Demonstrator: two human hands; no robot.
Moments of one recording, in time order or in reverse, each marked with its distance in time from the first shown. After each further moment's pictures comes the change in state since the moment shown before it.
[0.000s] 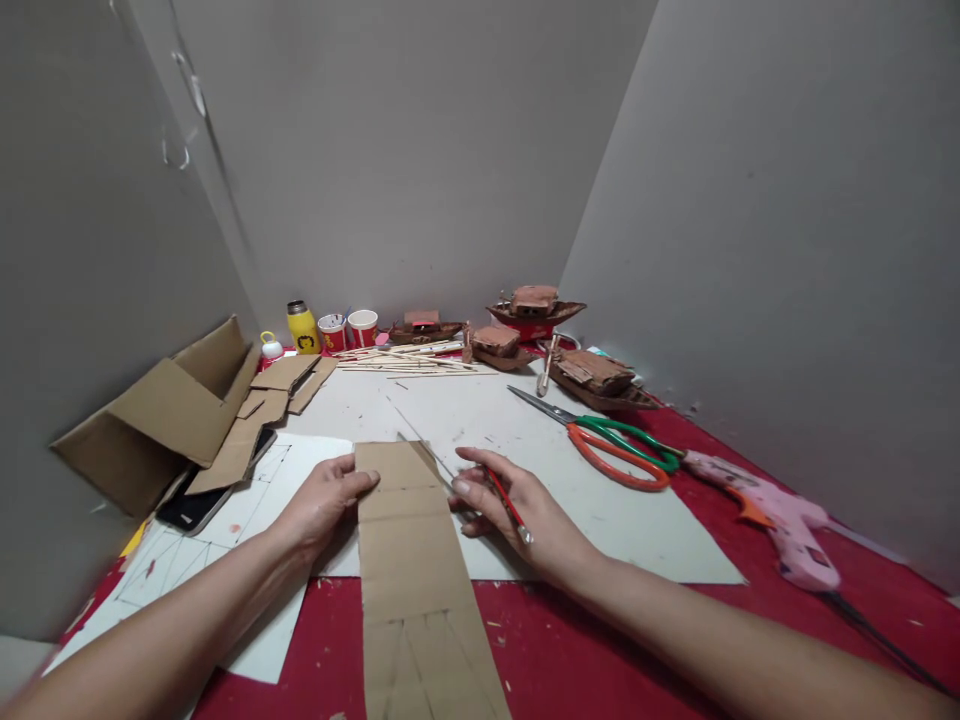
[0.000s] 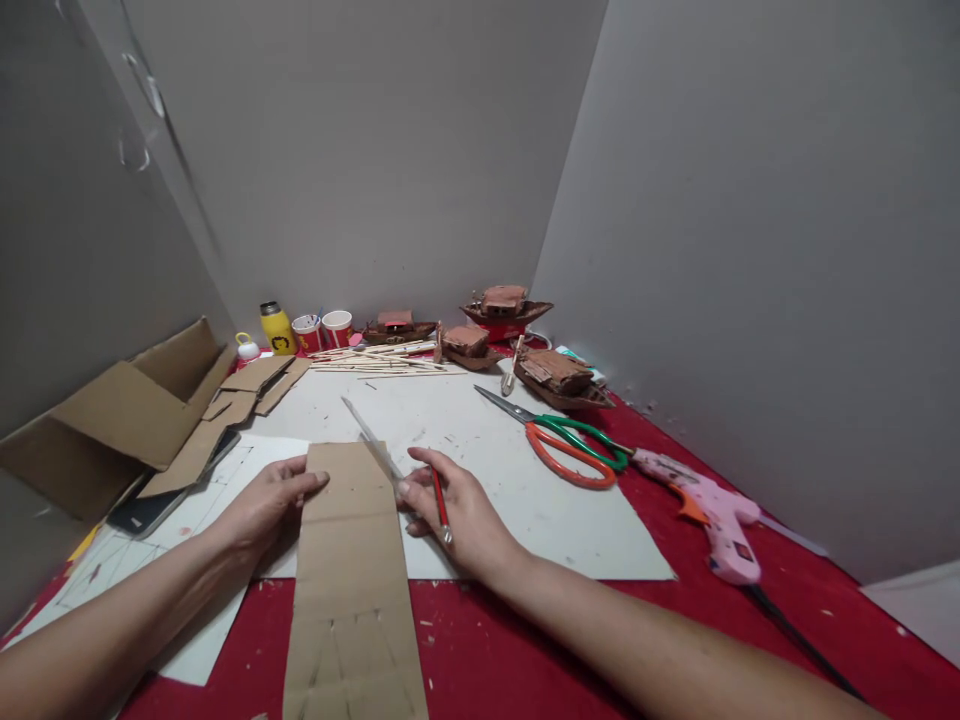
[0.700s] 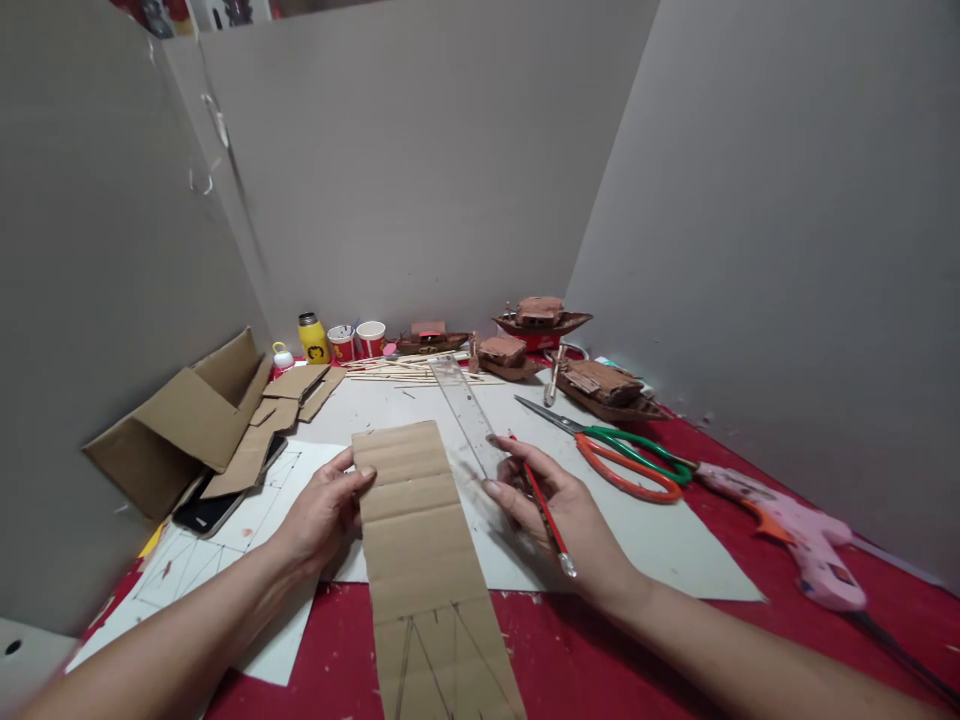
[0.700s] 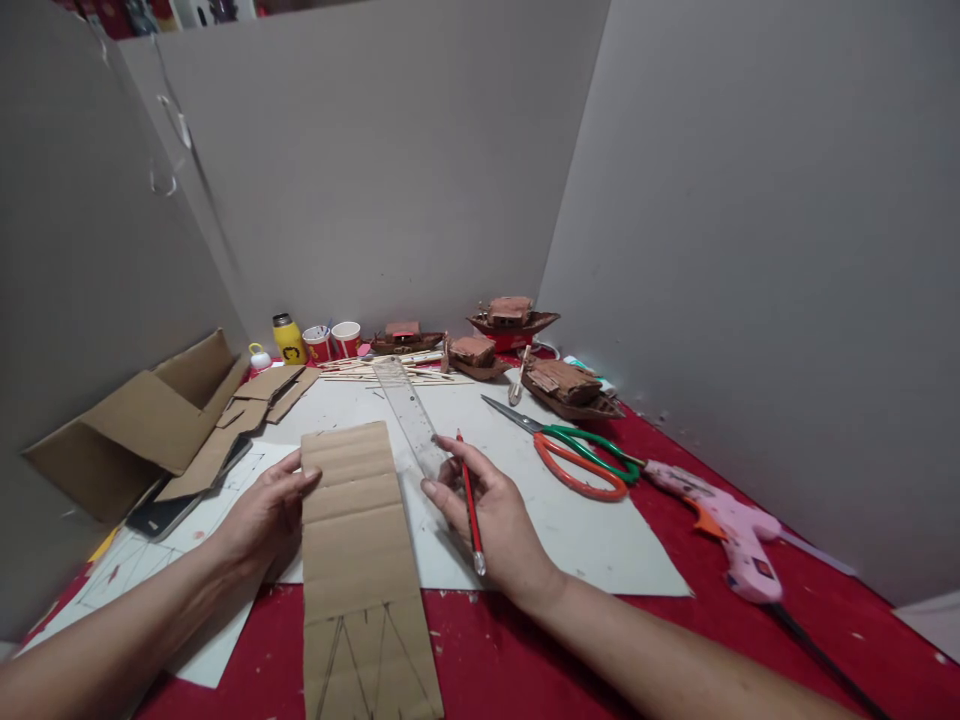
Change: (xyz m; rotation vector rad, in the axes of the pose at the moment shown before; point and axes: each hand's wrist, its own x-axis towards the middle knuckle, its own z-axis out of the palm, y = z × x) left_hand -0.007 0.001 -0.002 -0.138 -0.055 0.111; right_hand -0.005 -0.008 -0.015 -0.278 0.195 -0.307
